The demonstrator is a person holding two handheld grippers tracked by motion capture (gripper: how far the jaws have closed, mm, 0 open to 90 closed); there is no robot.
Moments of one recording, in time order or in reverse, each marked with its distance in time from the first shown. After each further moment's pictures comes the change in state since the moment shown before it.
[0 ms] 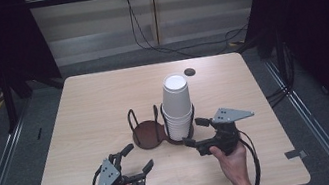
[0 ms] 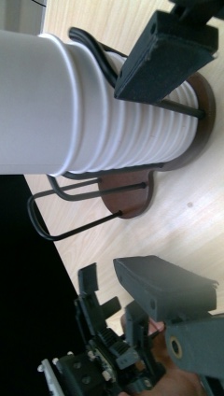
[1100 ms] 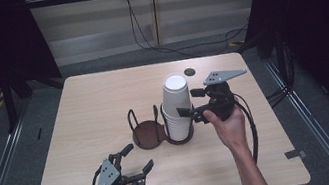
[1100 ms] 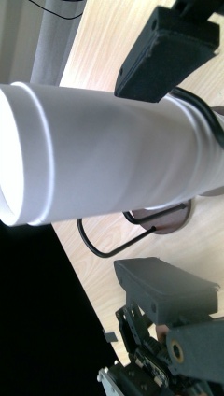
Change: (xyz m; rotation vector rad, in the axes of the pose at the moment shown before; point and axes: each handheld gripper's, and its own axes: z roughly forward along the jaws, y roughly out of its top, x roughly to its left) left arm -0.001 0.000 0.000 -0.003 0.000 -0.011; right arm -0.024 0.091 0.009 0.099 -0.001 -0.034
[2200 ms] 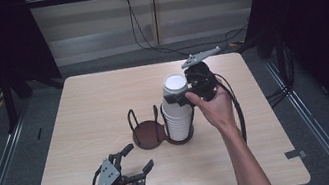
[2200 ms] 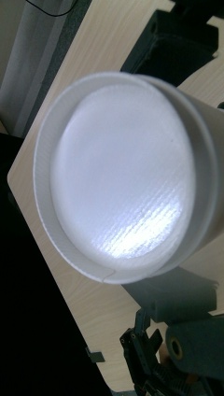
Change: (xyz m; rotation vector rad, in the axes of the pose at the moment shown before) left arm 0.000 0.000 0.000 0.000 0.000 0.000; right arm -0.011 0.046 0.035 0.147 -0.007 -0.048
